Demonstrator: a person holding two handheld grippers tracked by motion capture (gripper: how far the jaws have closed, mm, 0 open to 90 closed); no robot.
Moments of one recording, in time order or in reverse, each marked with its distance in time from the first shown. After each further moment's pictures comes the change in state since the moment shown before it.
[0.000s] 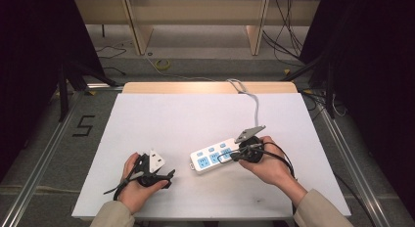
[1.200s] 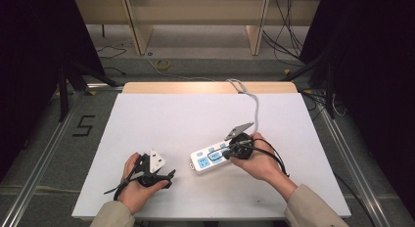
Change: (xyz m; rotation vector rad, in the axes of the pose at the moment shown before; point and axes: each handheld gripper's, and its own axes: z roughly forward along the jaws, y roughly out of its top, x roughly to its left) left arm -0.001 0.001 0.000 -0.004 -0.001 0.002; right arm 0.006 0.021 0.015 0.028 0.014 -0.019
